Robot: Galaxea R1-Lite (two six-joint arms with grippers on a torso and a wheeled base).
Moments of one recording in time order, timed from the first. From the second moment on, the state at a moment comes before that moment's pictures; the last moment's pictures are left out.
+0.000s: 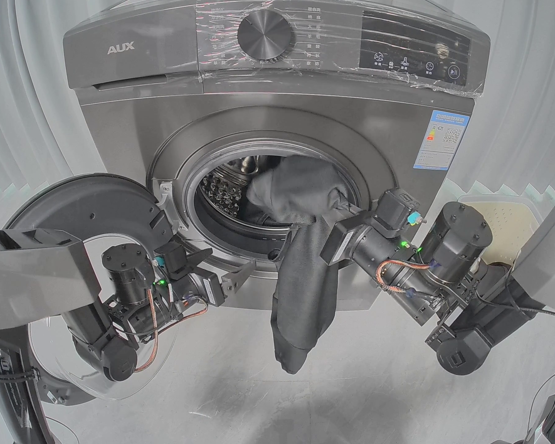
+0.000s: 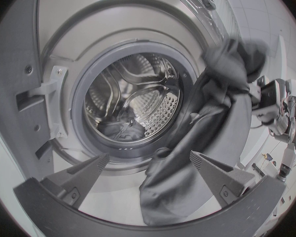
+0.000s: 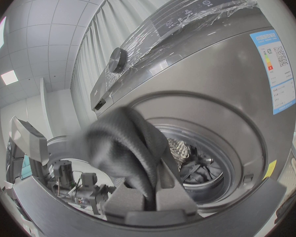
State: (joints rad) left arm -0.40 2.16 -0.57 -1.54 -0.24 -0.19; right arm 0.72 2.02 -0.77 -1.50 -0.06 0.16
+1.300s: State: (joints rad) left arm -0.46 2.35 -0.64 -1.55 -0.29 -0.11; right arm 0.80 1.91 -0.68 -1.49 -0.06 0.16
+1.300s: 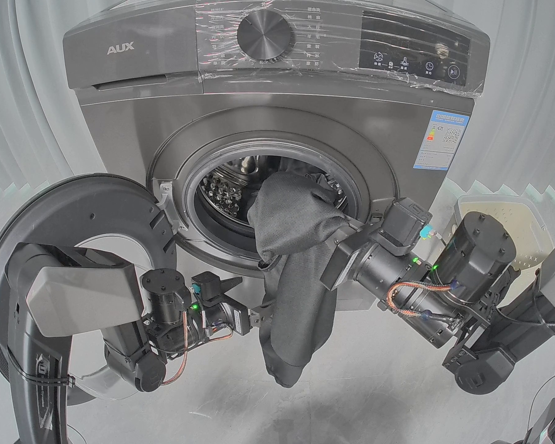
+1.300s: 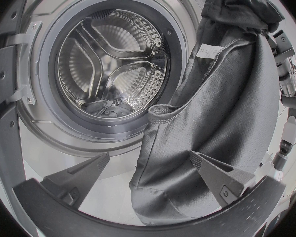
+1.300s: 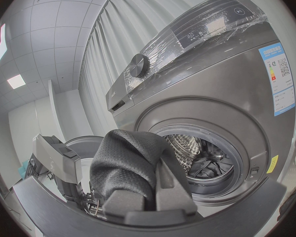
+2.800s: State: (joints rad) left arm -0.47 2.44 -0.80 -1.55 -0.44 -0.08; right arm 0.80 1.93 -0.65 -1.49 -0.06 0.16
